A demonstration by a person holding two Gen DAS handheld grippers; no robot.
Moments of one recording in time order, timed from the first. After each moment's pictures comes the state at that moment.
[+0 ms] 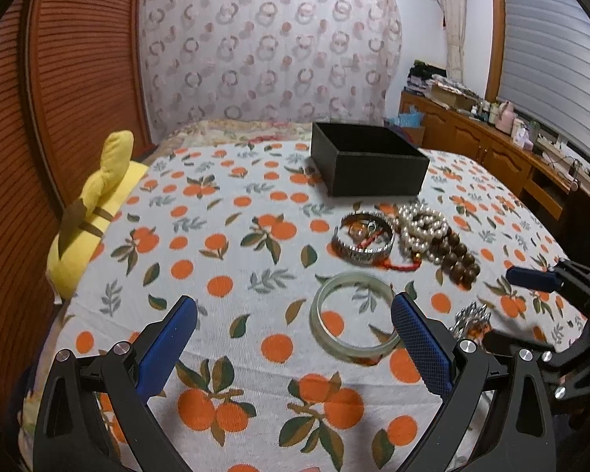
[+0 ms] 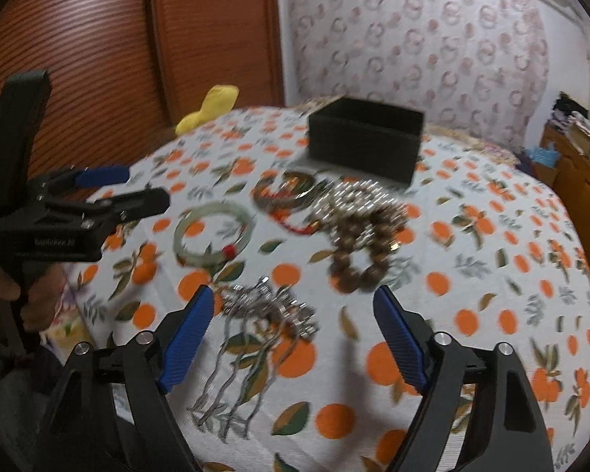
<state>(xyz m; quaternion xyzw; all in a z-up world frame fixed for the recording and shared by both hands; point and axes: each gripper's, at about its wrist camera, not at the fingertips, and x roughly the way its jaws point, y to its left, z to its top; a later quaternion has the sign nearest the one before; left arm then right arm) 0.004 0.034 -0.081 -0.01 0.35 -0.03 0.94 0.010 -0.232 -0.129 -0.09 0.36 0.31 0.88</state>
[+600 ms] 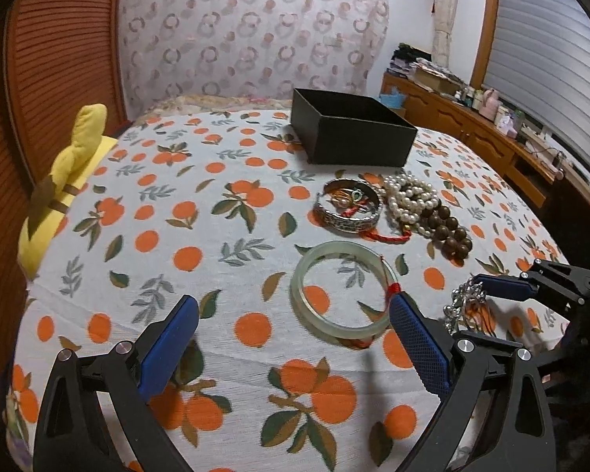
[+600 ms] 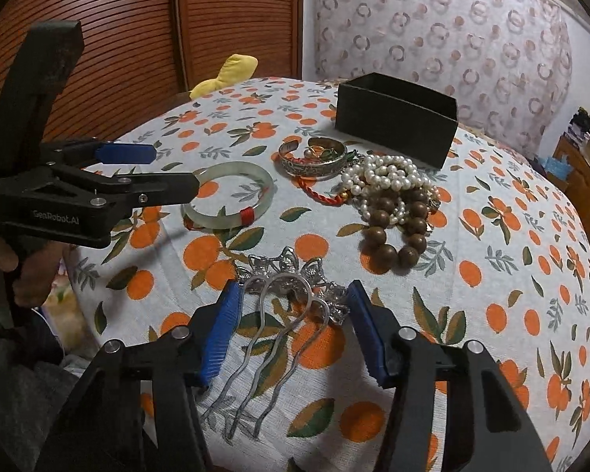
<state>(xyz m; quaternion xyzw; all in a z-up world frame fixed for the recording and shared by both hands) 0.017 0.030 -0.102 -0.02 0.38 -0.08 0.92 0.008 -0.221 -0.147 -0.14 0.38 0.32 0.86</state>
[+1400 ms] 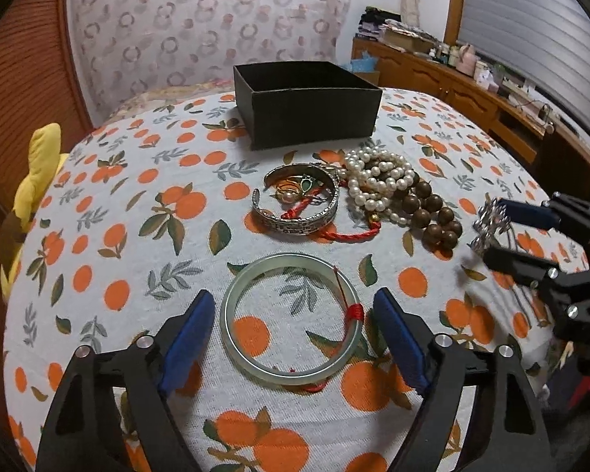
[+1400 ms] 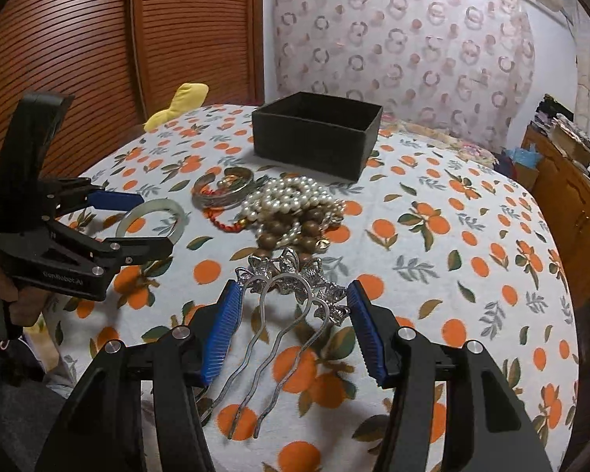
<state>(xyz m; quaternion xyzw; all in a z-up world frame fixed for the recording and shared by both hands) 0.050 -0.012 -0.113 0.04 0.42 -0.12 0.90 0.040 -0.272 -0.129 -0.11 0.35 0.27 0.89</state>
